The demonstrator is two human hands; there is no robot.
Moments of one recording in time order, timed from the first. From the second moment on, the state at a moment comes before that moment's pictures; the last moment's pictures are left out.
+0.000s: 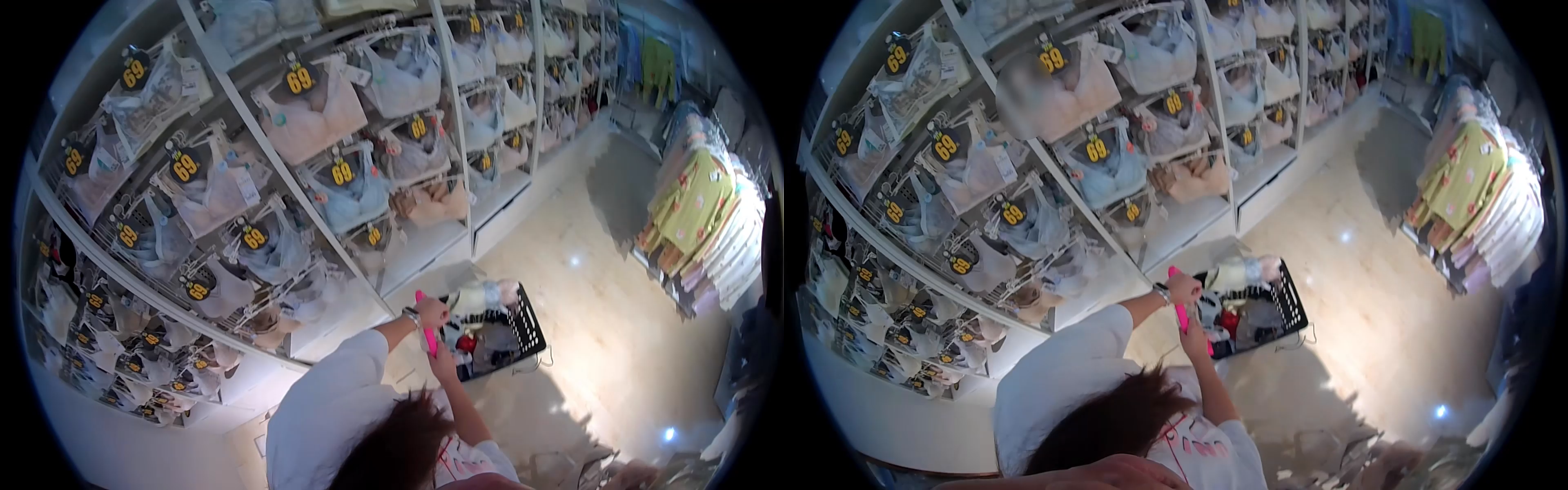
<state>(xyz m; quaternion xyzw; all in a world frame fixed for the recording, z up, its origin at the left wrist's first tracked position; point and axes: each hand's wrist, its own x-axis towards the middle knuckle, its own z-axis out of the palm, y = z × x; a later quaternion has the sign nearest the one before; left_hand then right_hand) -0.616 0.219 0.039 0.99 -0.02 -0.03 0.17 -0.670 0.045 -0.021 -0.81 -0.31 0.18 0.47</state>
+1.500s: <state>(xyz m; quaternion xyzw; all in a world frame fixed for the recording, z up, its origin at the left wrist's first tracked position) -0.092 -0.110 0.037 0.98 0.07 -0.03 0.20 -0.123 -0.285 -0.027 -0.87 -0.26 -0.04 0.42</state>
